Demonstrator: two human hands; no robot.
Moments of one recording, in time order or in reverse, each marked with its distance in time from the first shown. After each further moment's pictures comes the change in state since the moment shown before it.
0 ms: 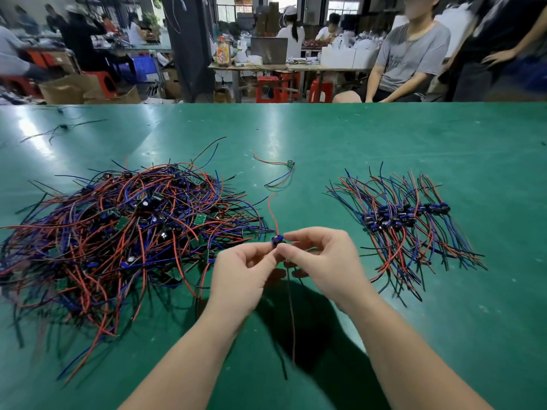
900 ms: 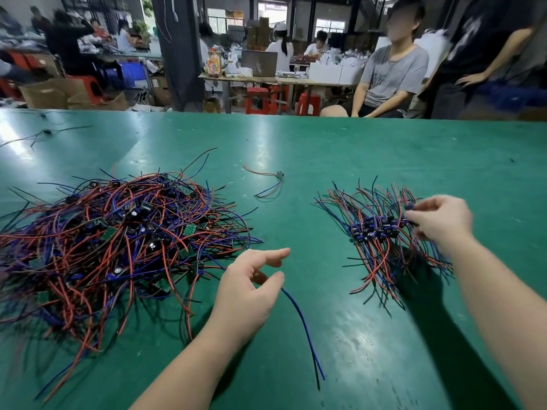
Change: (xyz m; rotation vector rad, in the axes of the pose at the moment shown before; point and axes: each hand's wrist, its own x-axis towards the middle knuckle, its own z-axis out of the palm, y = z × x) left_hand -0.010 -0.002 0.007 0.295 -0.080 0.229; right_hand 0.081 0.019 -0.193 -0.444 0.647 0.277
